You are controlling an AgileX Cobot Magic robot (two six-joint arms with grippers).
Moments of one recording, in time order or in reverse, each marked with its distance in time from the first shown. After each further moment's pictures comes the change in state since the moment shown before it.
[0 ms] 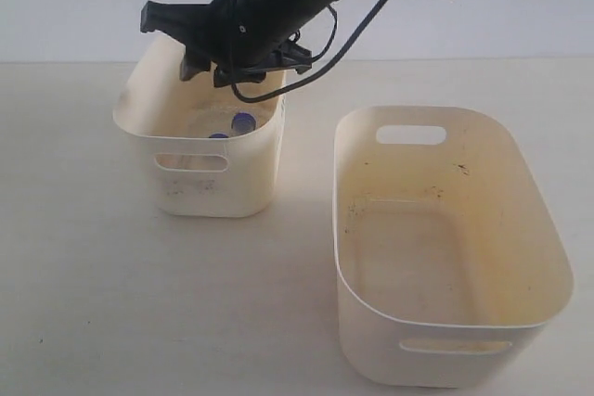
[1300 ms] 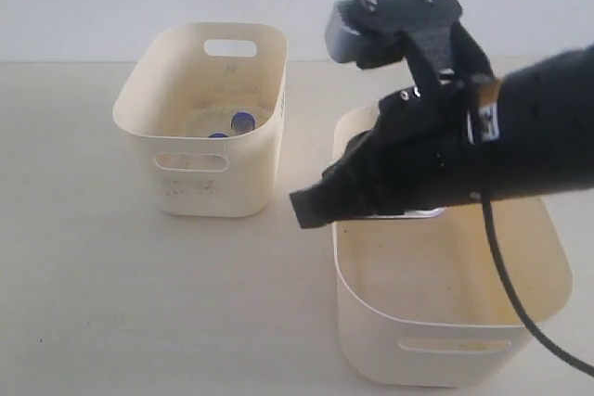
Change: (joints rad) left arm 0.000 0.000 0.000 0.000 0.000 0.000; right arm 0.122 -0.814 0.980 -0.316 -0.251 -0.051
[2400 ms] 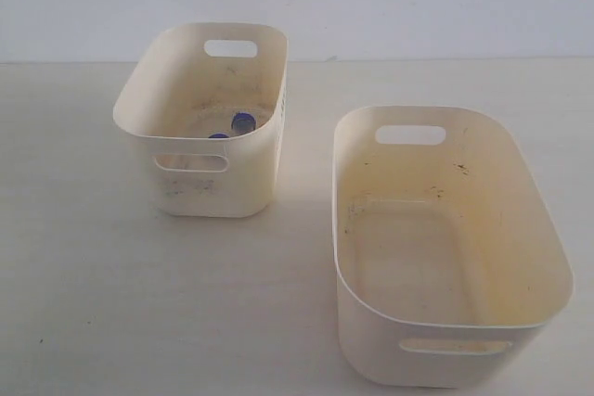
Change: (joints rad) left arm 0.000 0.000 0.000 0.000 0.002 0.000; right arm -0.798 -1.145 0.764 0.126 -0.360 0.056
